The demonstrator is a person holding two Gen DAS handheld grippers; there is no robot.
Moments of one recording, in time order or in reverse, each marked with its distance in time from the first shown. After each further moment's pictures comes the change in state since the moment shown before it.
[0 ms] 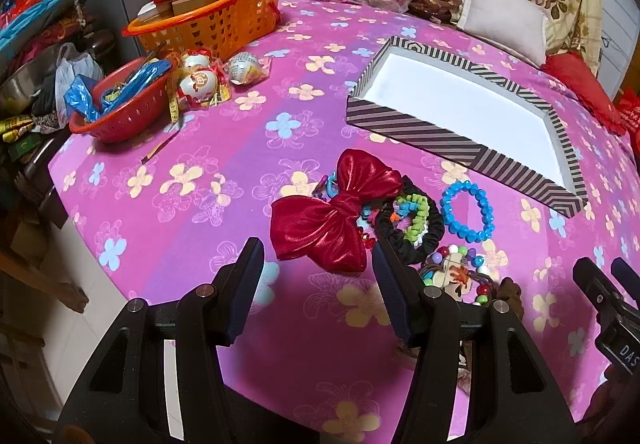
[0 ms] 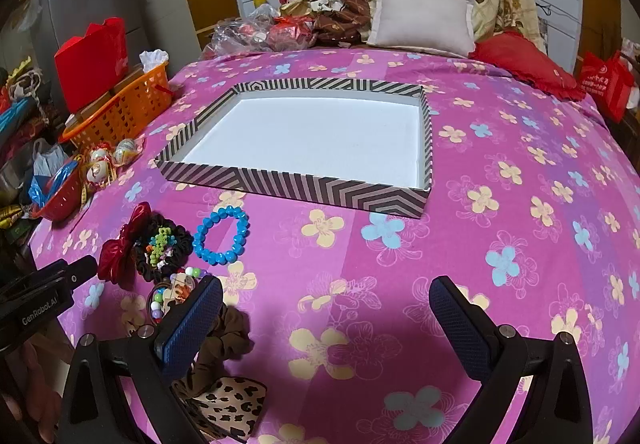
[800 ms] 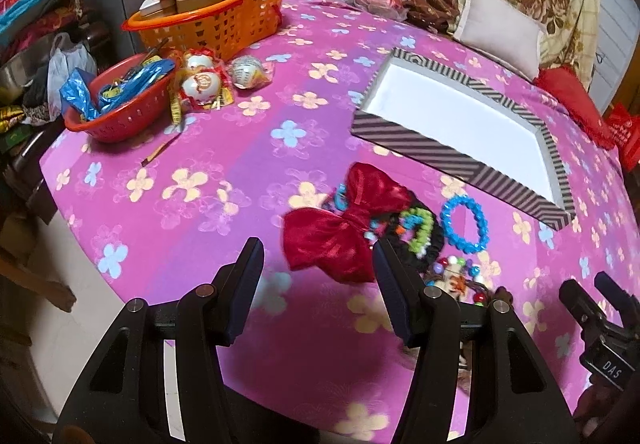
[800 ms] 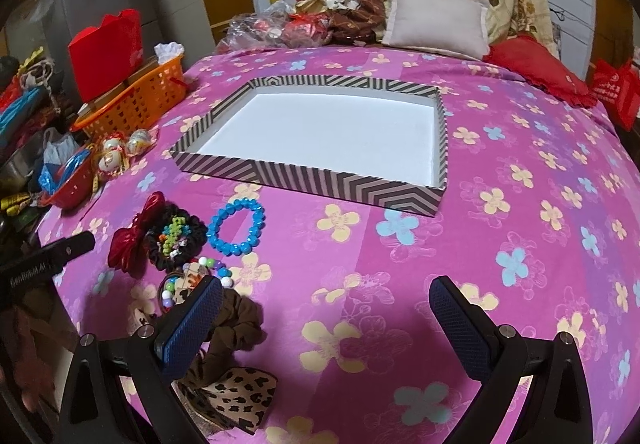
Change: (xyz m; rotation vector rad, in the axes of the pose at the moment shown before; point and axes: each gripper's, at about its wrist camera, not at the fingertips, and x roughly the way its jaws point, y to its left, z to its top) left arm -0.005 0.027 0.012 -0.035 0.007 -0.066; right arm -0.003 0.007 -0.003 -0.049 0.016 0.028
